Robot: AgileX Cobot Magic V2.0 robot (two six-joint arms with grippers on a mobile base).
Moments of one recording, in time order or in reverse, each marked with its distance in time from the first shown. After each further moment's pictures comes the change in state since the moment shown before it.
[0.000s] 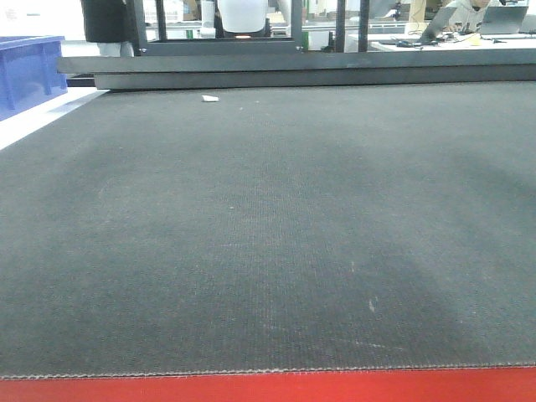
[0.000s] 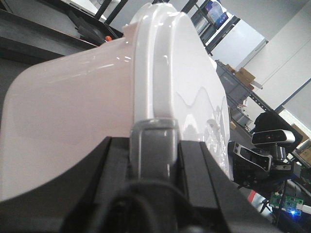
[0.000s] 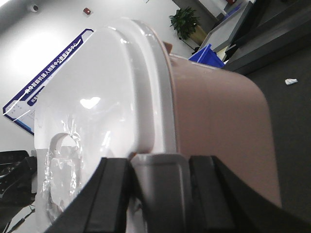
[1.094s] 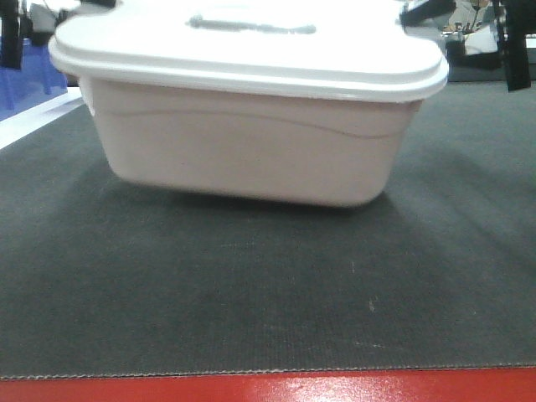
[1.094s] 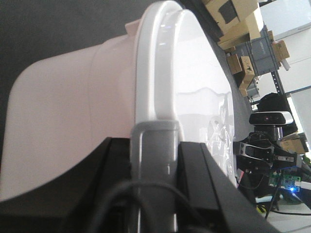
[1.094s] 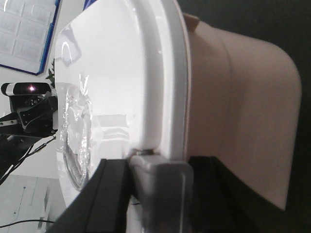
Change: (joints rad) left arm 0.094 0.385 0.120 0.000 0.142 0.083; right arm 0.031 0.394 -0.004 -0.223 0.141 0.030
